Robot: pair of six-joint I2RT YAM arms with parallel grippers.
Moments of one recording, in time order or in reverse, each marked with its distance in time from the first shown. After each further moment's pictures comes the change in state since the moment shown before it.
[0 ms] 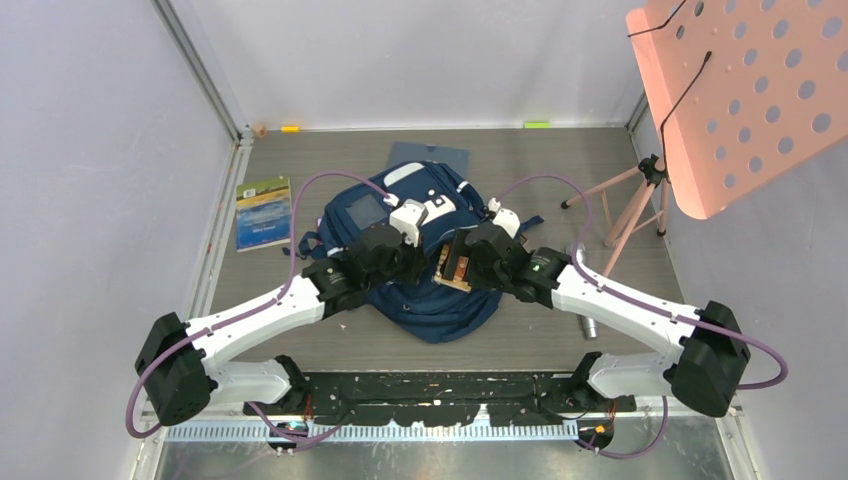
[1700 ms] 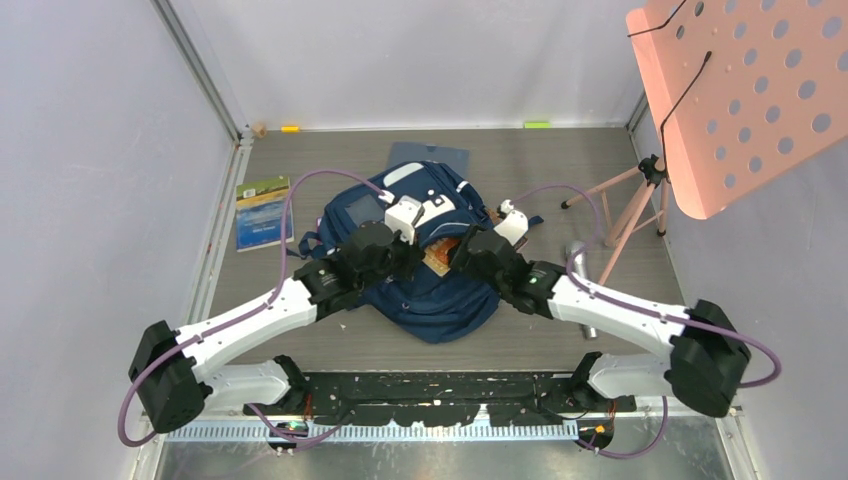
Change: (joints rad) left arm 0.016 -0.040 -0.004 0.023 -0.019 0.083; right arm 0.008 0.033 -0.140 0.334 0.175 0.063
